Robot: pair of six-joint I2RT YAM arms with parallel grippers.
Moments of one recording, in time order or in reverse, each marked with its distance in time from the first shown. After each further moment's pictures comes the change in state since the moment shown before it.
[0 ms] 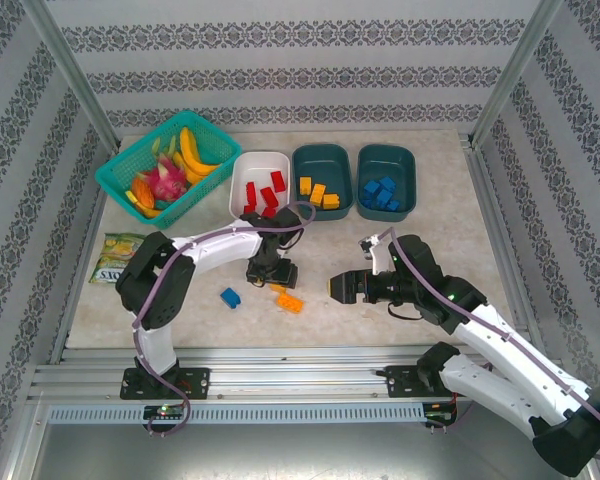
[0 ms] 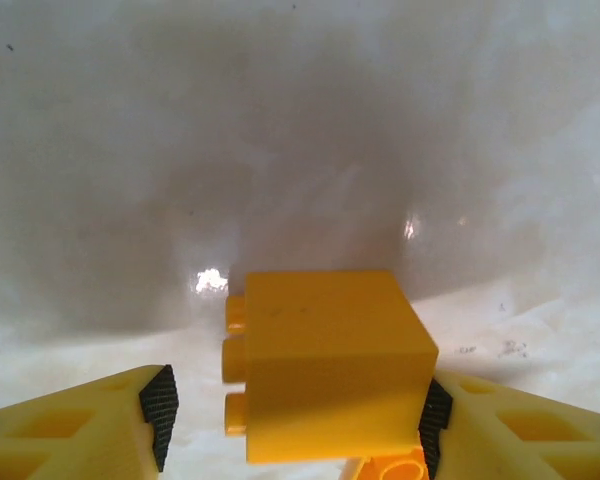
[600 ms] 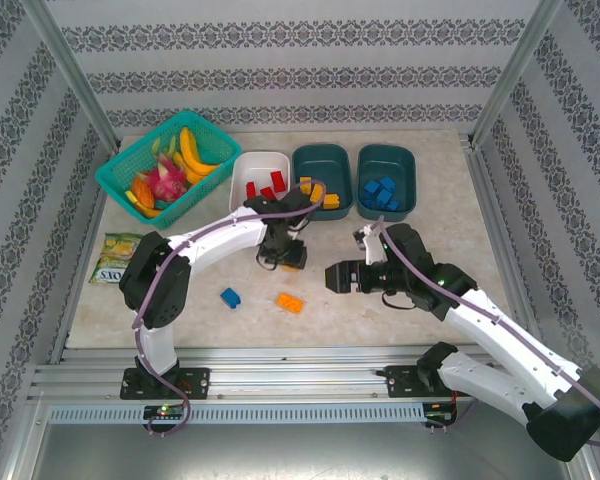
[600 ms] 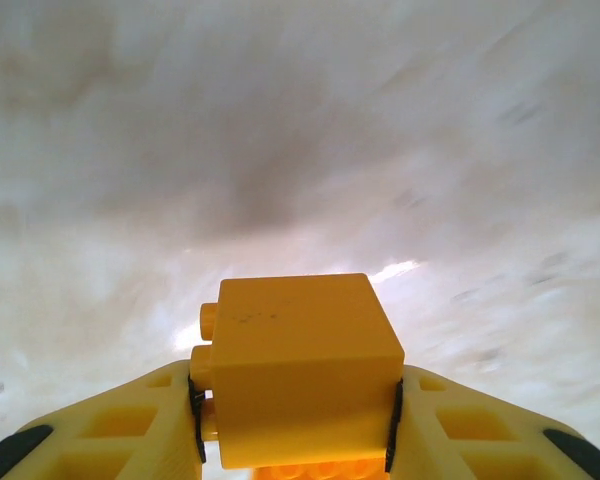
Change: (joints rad) left arm -0.010 0.016 0.258 -0.057 -0.012 0.021; right arm -0.013 0.133 0.112 0.004 0.056 -0.019
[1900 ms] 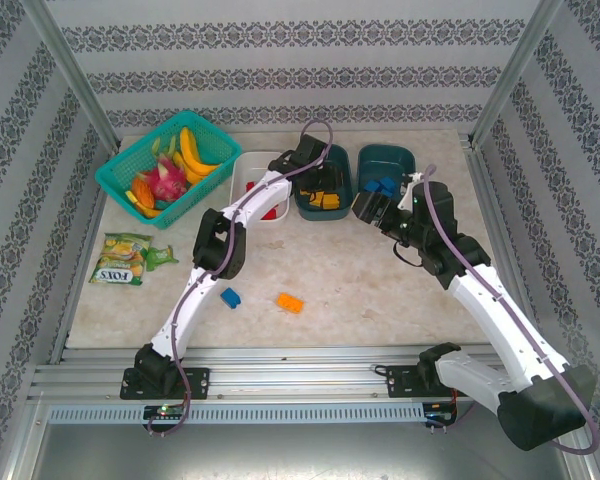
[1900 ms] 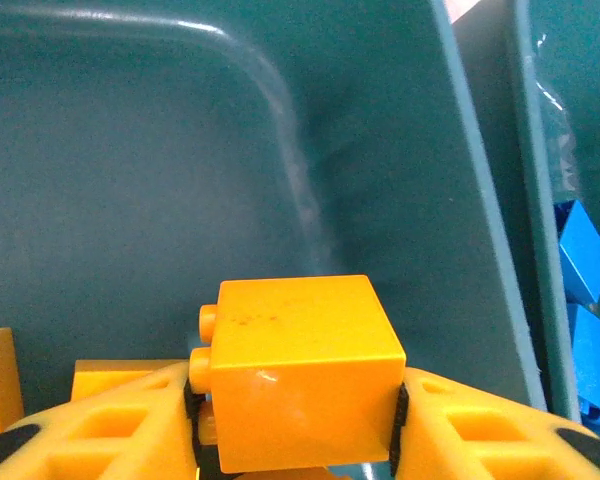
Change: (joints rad) left arm 0.183 0.806 0.971 0.348 0.094 -0.089; right arm -0.291 0.110 0.140 0.168 0.163 0.185
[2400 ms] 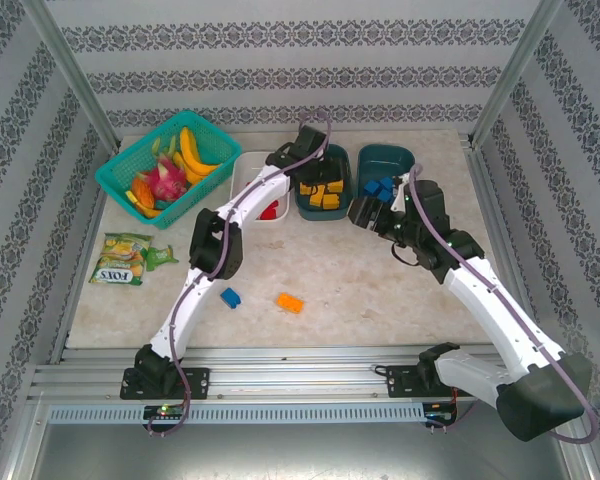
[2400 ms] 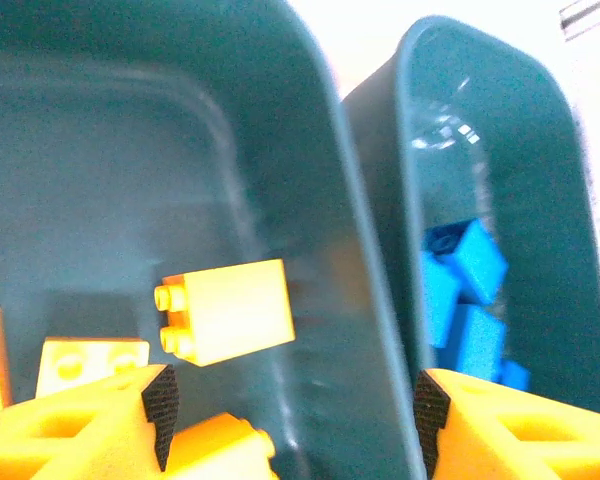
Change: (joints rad) left arm -0.005 -0.097 0.006 -0.045 0.000 -0.058; right arm 0.051 0.051 0.022 -0.057 0.027 -0.109
